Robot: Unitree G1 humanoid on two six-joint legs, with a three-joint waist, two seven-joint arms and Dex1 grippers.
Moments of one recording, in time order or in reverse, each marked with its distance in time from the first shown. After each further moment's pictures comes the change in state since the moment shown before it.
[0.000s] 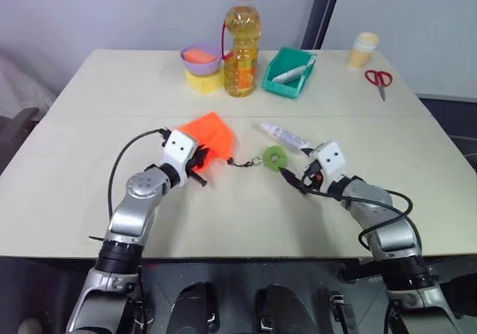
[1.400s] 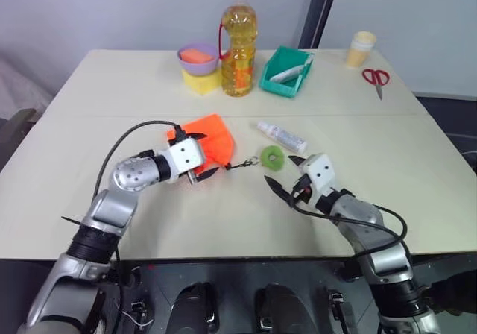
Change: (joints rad) left arm -0.032 0.233 -0.159 -0.016 0.209 -0.353 -0.175; right arm 0.125 0.054 0.039 -0.214 -0.008 0.025 -0.022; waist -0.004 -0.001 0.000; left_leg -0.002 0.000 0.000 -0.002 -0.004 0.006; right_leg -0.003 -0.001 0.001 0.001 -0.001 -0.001
